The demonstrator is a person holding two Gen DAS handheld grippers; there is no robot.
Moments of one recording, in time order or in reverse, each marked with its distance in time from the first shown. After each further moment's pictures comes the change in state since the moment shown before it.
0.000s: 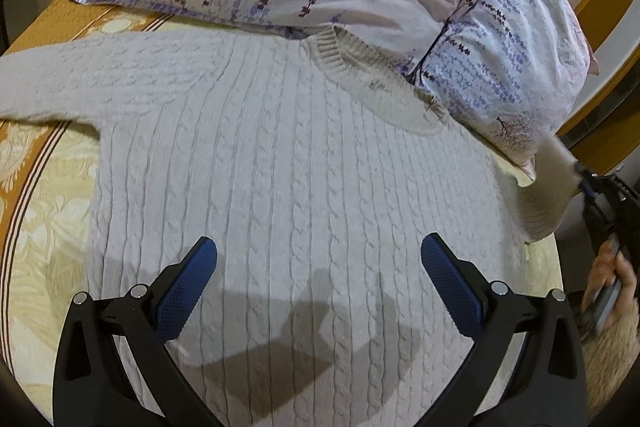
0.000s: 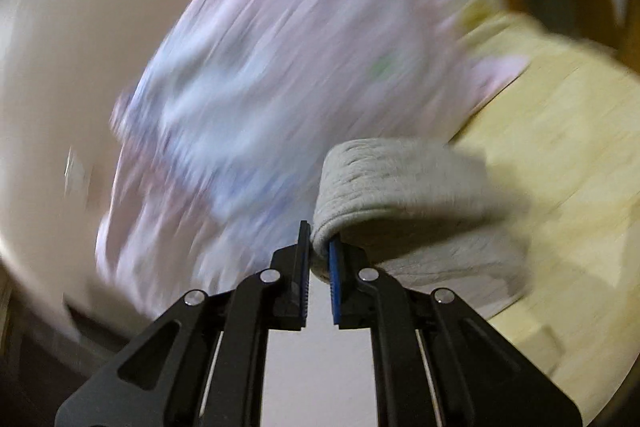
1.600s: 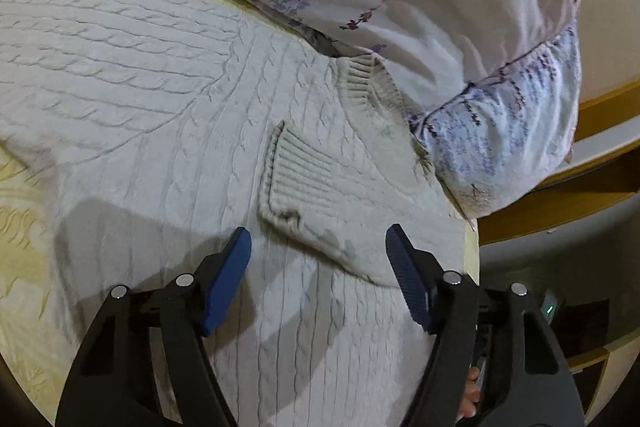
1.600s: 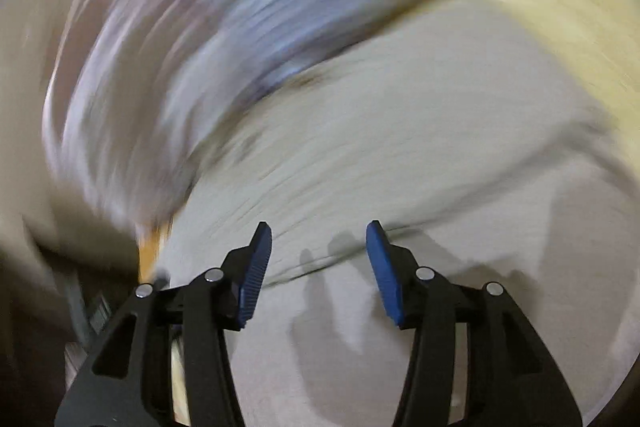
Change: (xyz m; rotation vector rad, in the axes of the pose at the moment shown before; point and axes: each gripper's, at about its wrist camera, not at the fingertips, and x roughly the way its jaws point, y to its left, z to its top) left arm 0.051 0.064 0.057 -0.269 0.112 -0.270; right arm 0.051 -0.013 -0.087 0.211 0.155 -0.186
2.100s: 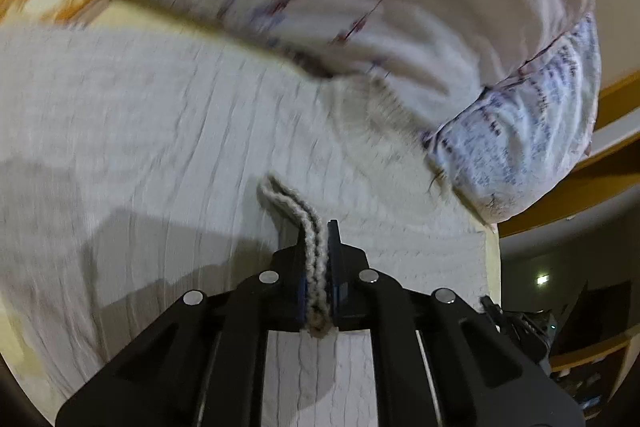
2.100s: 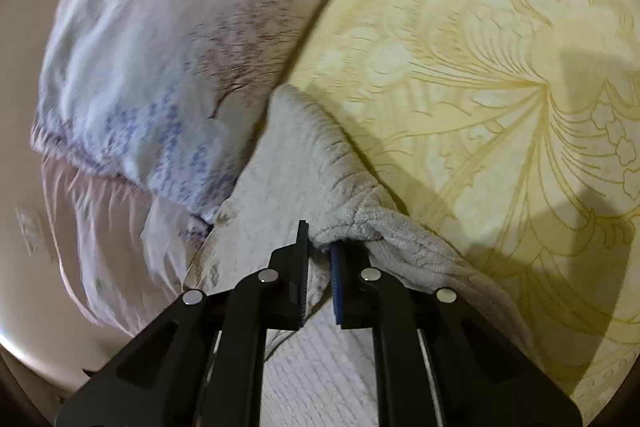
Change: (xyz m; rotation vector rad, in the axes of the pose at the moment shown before) left arm 0.026 -0.017 0.036 0.110 -0.018 0.047; right arm -0.023 -0.061 0.033 0.205 -0.139 0.067
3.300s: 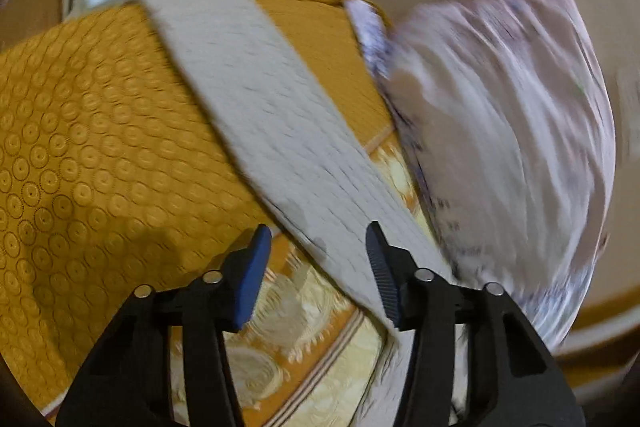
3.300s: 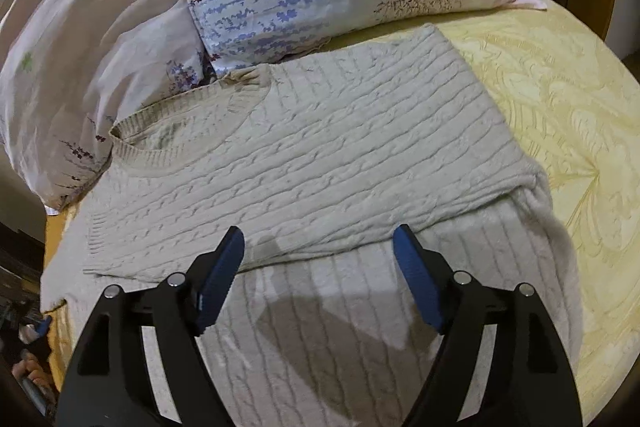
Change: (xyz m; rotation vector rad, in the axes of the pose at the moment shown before) left arm -0.197 0.225 -0.028 -0.599 -0.393 0.117; right arm 0.043 0.089 -0.088 -0.601 0.123 -0.347
